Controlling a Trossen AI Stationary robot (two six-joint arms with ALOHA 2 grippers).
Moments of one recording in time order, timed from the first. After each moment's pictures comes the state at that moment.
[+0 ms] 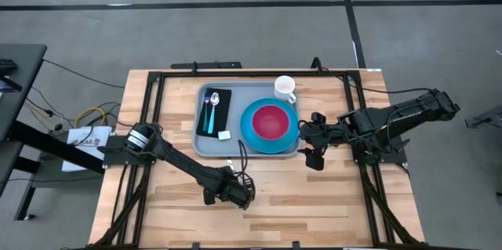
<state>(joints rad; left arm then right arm) -0.47 2.06 1.40 -0.71 -0.02 -2.22 0.26 1.18 1.02 -0.82 0.21 0.33</state>
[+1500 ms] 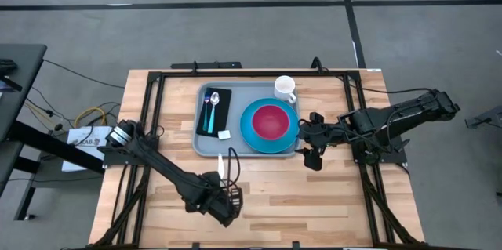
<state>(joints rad) -0.59 1.90 1.58 -1.02 -0.07 -2.25 0.26 1.18 1.02 -0.77 0.21 0.33</state>
